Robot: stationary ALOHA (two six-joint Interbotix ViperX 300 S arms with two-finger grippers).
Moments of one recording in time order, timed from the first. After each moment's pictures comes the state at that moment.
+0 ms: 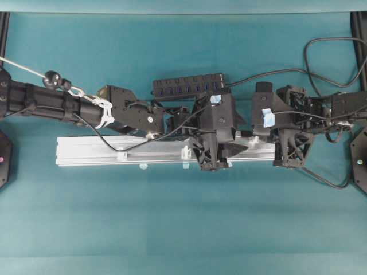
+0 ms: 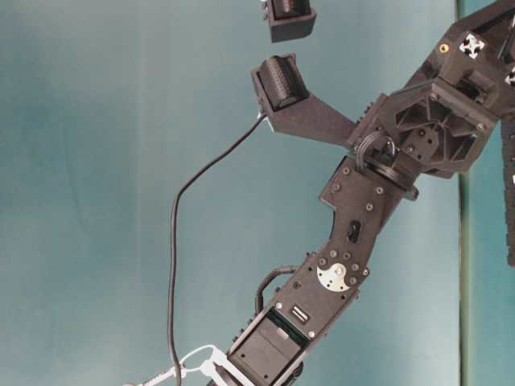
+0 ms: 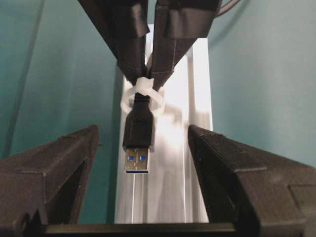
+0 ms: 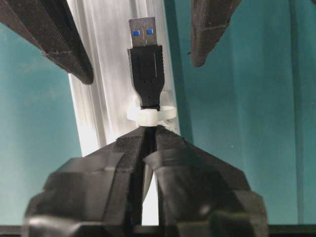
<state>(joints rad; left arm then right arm) 0.08 0.45 0.20 0.02 -0.16 0.06 -0.15 -0.24 0.92 -0.04 0.45 -0.03</state>
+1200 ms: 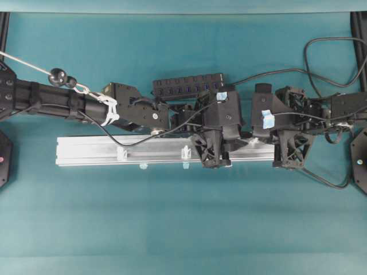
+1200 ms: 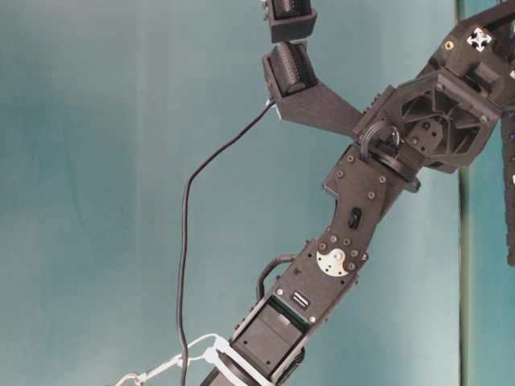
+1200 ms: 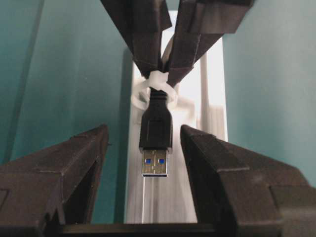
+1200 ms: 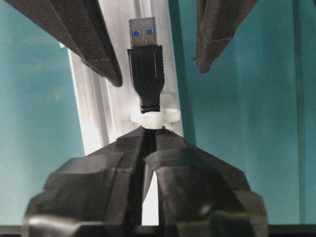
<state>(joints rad) 0.09 0.48 0.16 0.02 -0.09 0.05 -0.14 -0.24 0.92 -0.04 0.44 -0.03</state>
